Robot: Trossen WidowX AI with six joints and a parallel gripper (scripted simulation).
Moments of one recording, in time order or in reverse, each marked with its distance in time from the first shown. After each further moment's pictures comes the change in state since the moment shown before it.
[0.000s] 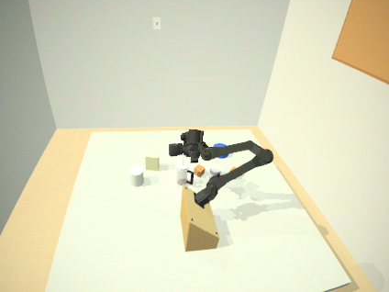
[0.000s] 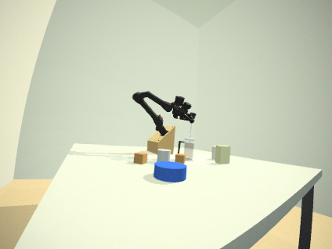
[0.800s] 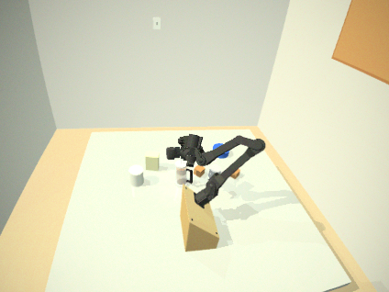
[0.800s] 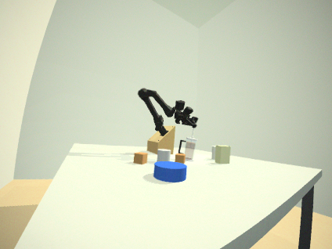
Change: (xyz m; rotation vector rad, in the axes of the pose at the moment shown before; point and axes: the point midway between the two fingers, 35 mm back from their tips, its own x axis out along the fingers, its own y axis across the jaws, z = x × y) arm 0.028 0.009 -0.023 0.017 -0.012 0.009
